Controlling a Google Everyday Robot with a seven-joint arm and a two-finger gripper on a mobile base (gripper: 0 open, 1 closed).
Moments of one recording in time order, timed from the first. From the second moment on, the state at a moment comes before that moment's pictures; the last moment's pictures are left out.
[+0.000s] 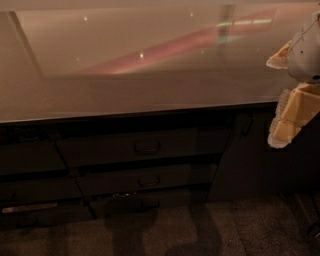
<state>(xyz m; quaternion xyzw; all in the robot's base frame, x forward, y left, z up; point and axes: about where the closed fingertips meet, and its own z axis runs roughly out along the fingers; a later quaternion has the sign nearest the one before) 0.438 -0.216 0.977 -0.60 0.78 -0.04 0.16</state>
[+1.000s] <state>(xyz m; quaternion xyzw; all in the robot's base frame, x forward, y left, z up) 0.446 -0.176 0.965 -0.63 0.76 -0.04 0.14</state>
